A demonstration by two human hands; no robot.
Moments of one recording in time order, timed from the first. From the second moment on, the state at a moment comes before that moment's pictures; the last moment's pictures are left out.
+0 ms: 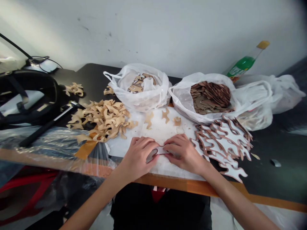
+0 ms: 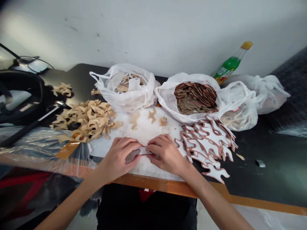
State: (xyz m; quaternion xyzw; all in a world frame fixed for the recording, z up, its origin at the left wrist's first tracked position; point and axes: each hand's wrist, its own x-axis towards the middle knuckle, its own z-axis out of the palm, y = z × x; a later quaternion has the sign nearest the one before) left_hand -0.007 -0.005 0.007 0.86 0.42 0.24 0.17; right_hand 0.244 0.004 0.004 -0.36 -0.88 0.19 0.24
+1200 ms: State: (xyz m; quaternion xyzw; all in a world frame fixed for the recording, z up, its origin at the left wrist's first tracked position) left_hand -0.010 0.003 0.002 0.84 0.44 0.23 0.22; right_hand 0.245 0.004 0.003 -0.37 -0.88 0.19 0.25
